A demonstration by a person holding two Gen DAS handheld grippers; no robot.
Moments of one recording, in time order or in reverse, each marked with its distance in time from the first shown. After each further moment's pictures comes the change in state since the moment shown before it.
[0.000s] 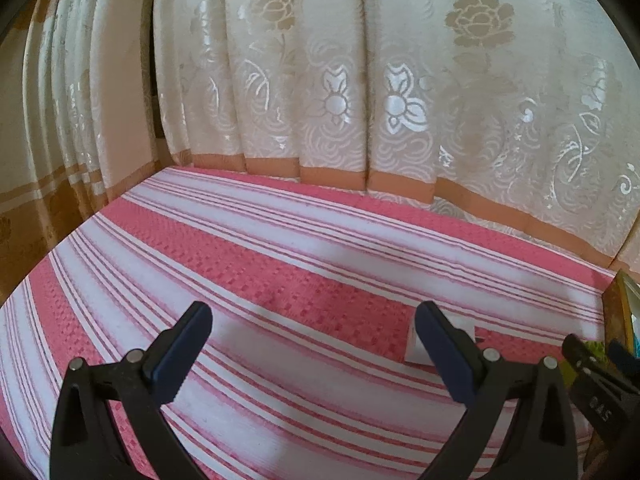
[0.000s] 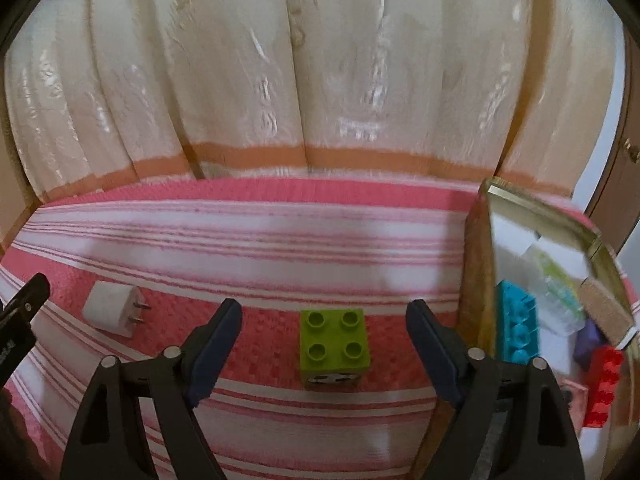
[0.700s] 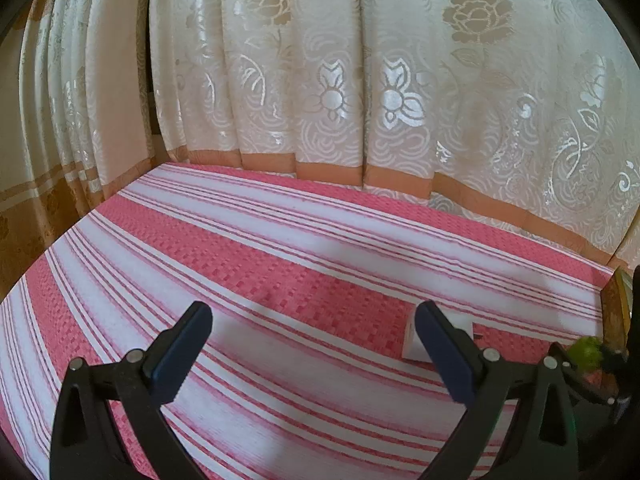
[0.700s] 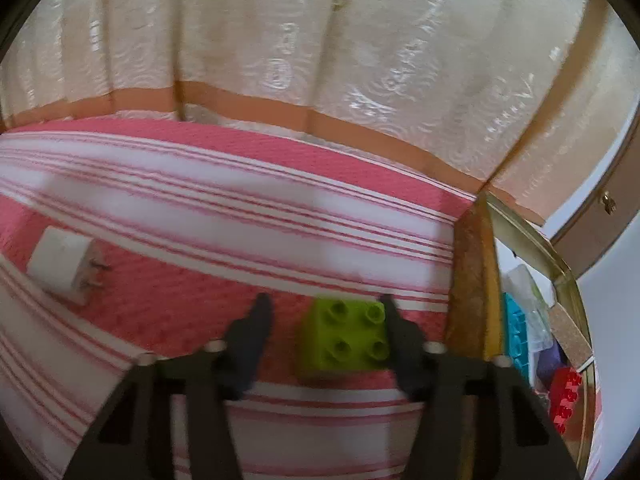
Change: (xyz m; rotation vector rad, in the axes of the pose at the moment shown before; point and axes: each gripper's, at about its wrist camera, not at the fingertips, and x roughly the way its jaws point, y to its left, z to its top) left arm 0.001 0.000 0.003 0.004 0.021 -0.016; right arm 0.015 0.036 -0.006 -0.194 0.084 -0.196
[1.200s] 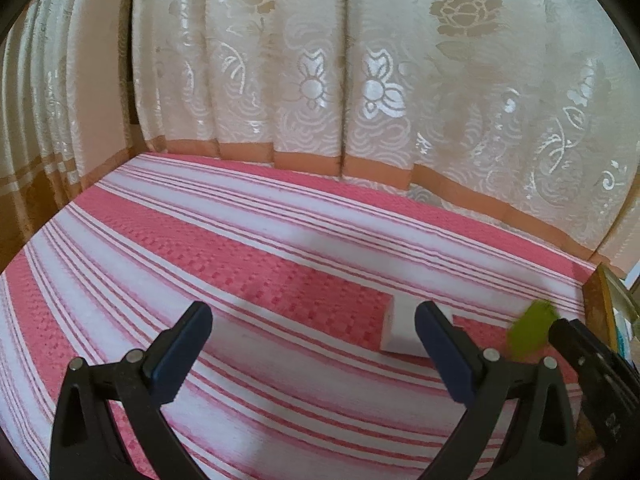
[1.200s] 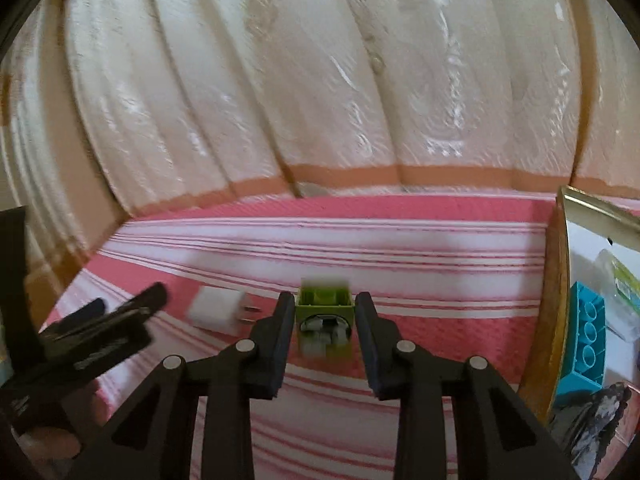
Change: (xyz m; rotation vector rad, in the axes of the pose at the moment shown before) left arm 0.002 -0.003 -0.002 0.000 0.036 -0.096; right arm -0.045 -0.044 -0.020 0.184 -0.238 0.535
